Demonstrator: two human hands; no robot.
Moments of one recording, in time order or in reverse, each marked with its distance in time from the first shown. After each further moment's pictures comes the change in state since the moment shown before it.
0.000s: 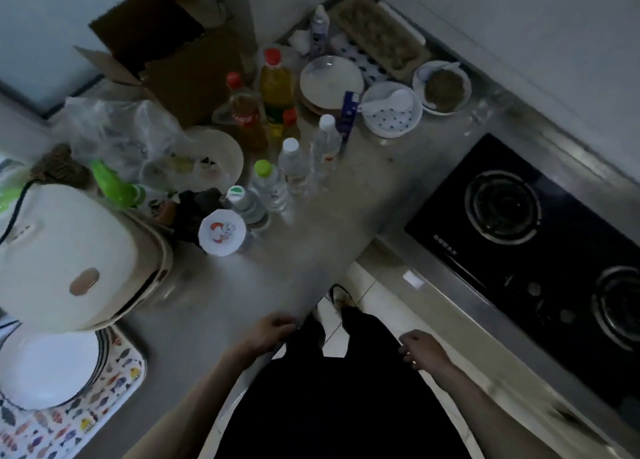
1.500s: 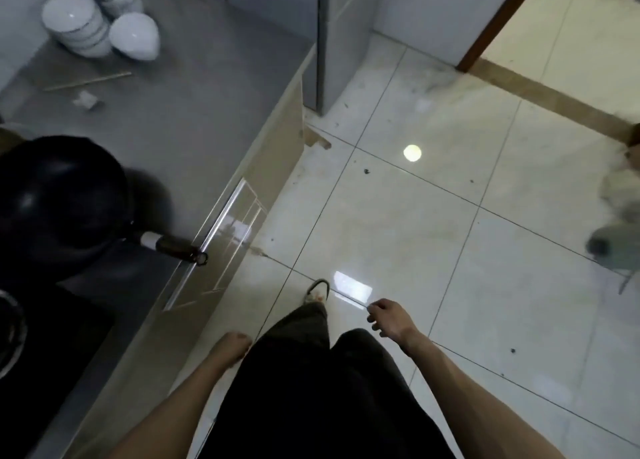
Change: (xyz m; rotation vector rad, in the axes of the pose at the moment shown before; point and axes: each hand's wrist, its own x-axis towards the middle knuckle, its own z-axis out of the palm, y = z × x) left_hand -0.090 0.050 0.900 1.796 -0.347 0.209; right_hand -0.169 0.861 -0.065 1.520 0.427 0.482
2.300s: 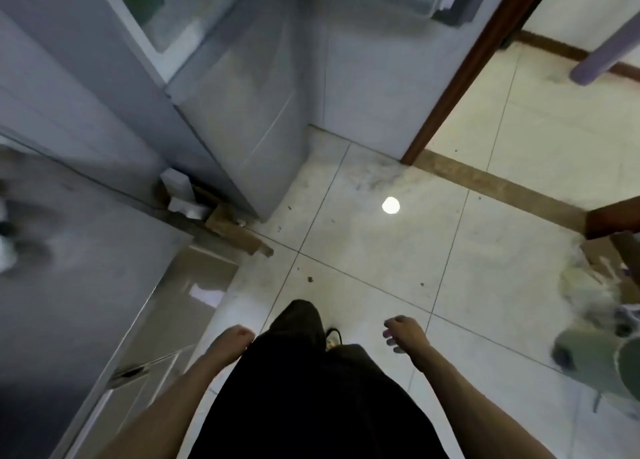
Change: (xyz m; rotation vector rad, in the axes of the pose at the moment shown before) left_hand 0.027 0.631 -0.062 0.097 0.044 0.172; right_hand 0.223 -0.177 -0.529 0.206 0.052 0.120
